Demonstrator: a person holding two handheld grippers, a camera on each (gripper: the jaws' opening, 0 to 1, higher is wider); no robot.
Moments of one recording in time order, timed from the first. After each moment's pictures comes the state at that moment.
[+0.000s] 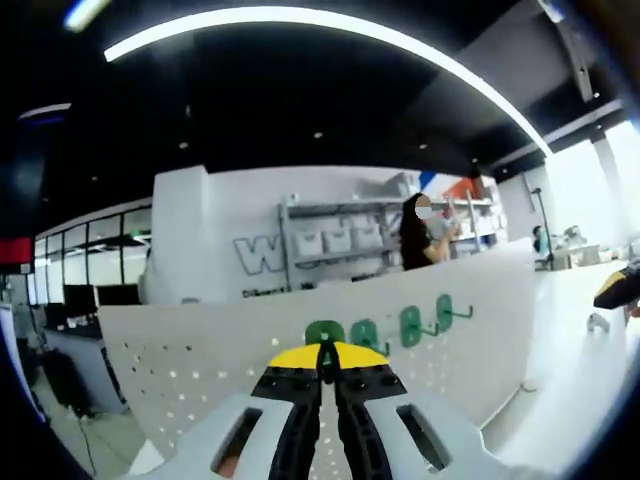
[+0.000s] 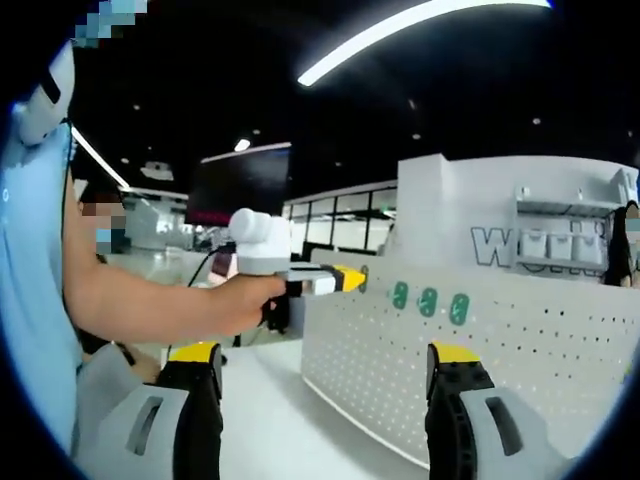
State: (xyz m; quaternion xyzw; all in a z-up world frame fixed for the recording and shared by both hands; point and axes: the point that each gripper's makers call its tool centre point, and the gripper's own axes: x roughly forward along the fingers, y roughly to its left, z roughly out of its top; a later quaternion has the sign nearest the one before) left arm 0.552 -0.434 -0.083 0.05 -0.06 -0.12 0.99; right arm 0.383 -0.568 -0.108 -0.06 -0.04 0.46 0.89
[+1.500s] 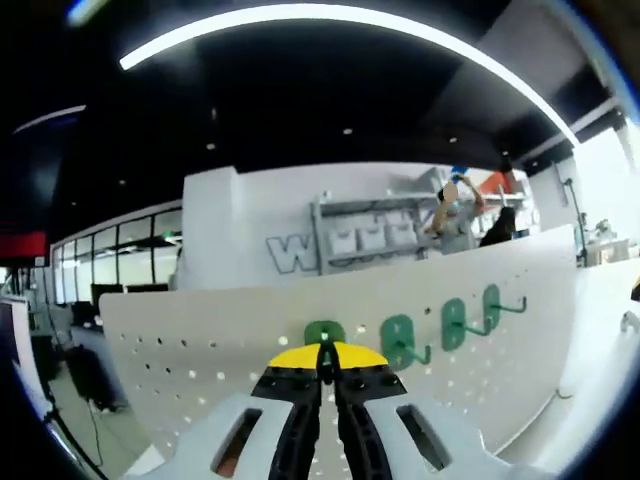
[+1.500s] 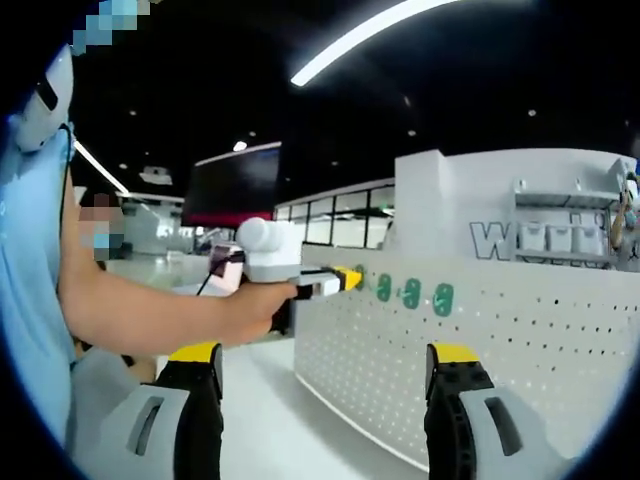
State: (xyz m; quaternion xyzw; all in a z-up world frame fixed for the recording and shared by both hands) left arm 0.588 -0.429 -0.096 0.06 -0.06 -0.04 1.00; right arm 0.405 -0.589 -0.116 -0.04 -0.04 0.46 0.89
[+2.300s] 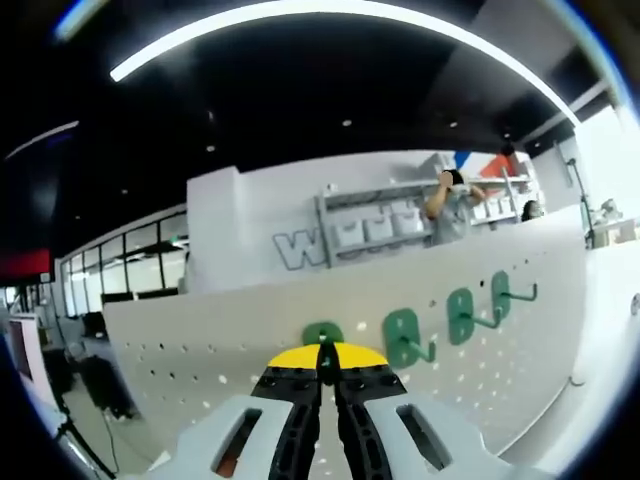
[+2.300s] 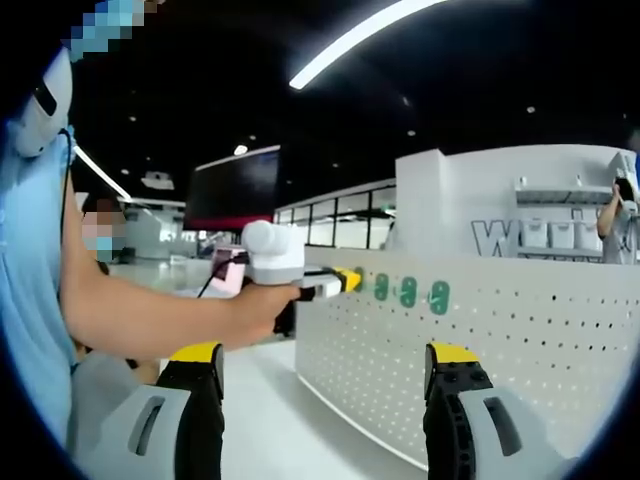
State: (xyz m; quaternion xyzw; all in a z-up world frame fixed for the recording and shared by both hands) left arm 0.592 -0.430 -0.098 0.09 -0.05 -0.02 0.99; right arm 0.408 -0.596 -0.117 -0.03 -0.03 0.47 0.88
